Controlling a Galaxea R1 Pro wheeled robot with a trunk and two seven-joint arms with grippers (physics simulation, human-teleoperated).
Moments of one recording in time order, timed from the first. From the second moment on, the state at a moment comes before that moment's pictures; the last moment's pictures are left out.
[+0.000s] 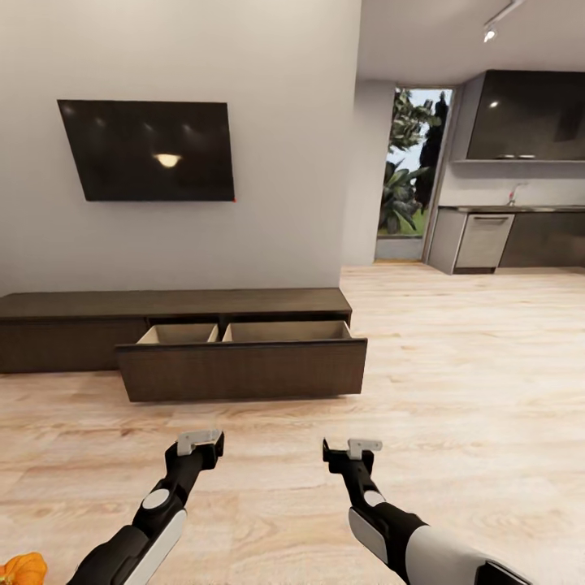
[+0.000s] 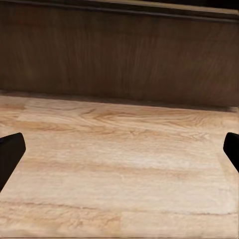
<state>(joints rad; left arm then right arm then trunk) -0.33 0.18 -0.46 -1.14 0.50 0.08 0.38 -0.69 0.08 1.04 -0.25 -0.97 -0.44 -0.24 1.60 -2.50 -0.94</state>
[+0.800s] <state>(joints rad) -0.33 0.19 -0.45 -1.10 0.51 0.02 0.38 -0.69 0.07 1.04 -0.25 -0.98 -0.54 -0.23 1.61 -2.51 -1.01</state>
